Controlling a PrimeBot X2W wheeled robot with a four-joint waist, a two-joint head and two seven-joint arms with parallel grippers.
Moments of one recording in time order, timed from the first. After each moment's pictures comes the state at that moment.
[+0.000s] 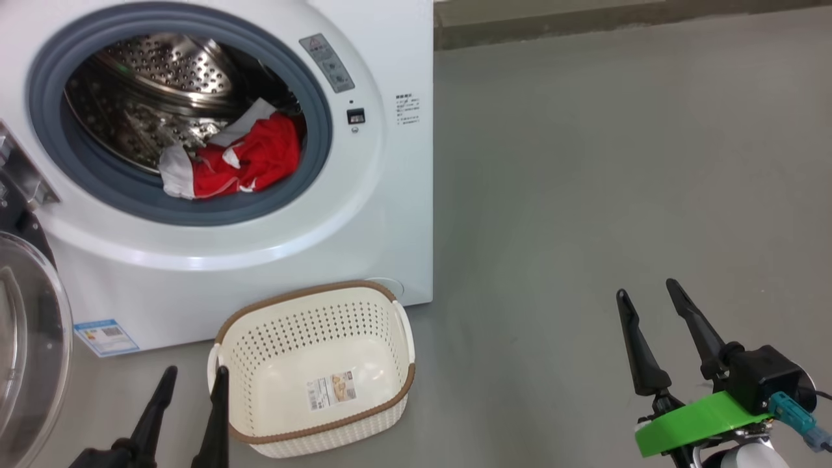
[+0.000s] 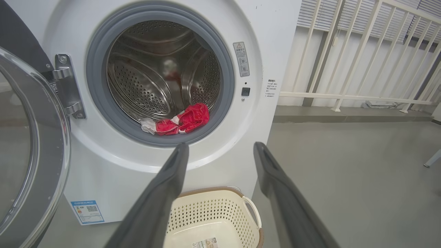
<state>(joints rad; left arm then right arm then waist) 0.03 0.14 0.00 0.13 -0.31 -0.10 -0.25 -0.04 -0.06 0.01 0.17 0.24 0.13 -0.26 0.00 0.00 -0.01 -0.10</state>
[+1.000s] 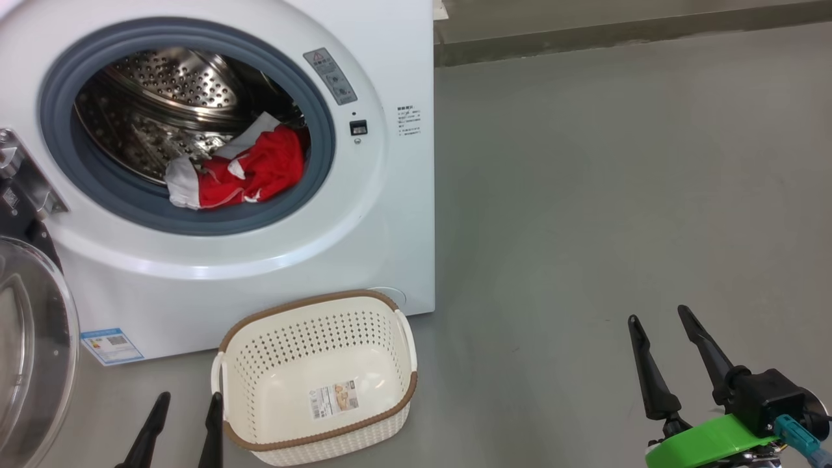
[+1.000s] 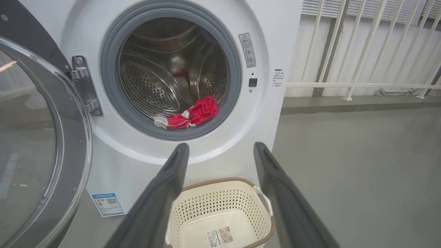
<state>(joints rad) 0.11 0.14 0.03 0.11 -0.25 -0.09 -0.25 0.02 -0.06 -0.02 0.17 0.20 0.13 -0.26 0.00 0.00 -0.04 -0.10</state>
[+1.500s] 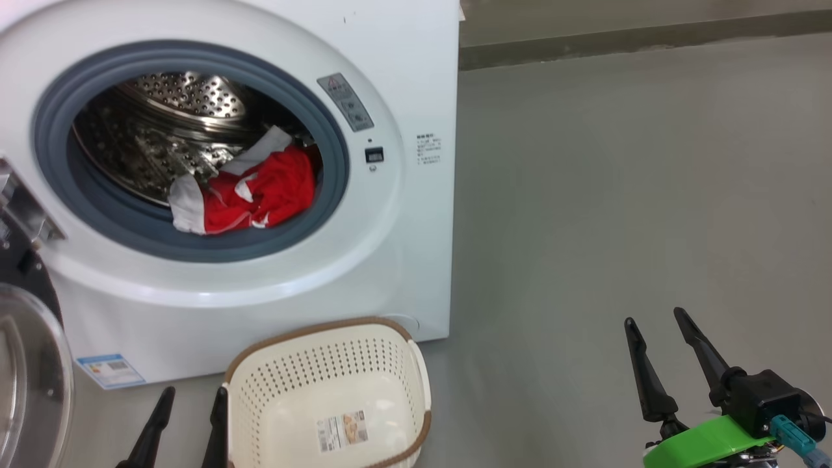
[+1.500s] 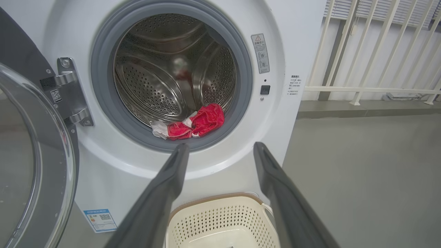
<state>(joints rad) 0.11 0.14 0.01 0.11 -0.25 -0.08 -0.25 0.02 -0.06 -0.01 0.18 0.20 0.13 -0.26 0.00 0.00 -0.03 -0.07</state>
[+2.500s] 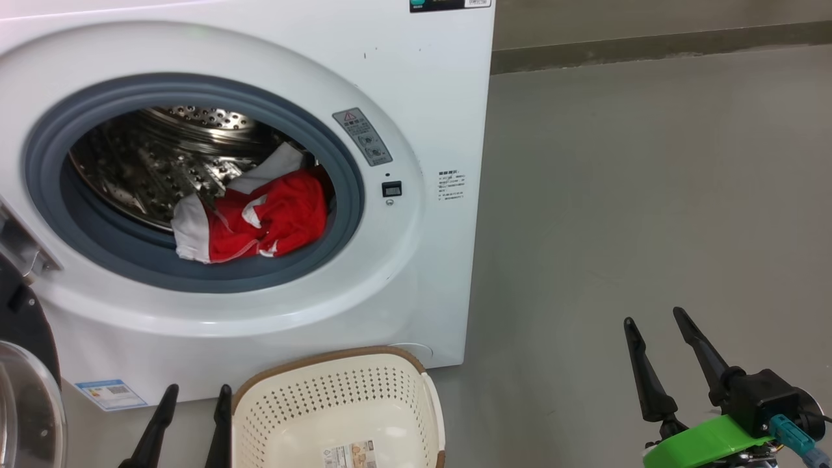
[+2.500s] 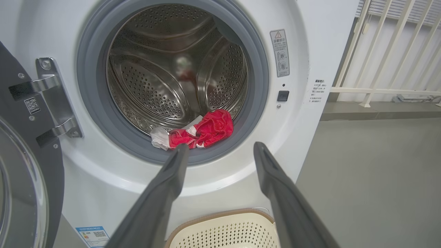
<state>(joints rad) 0.10 0.13 0.00 0.08 -0.25 -0.07 -0.25 0.02 -0.06 -0.01 0.18 0.20 0.13 -0.26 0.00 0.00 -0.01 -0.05</state>
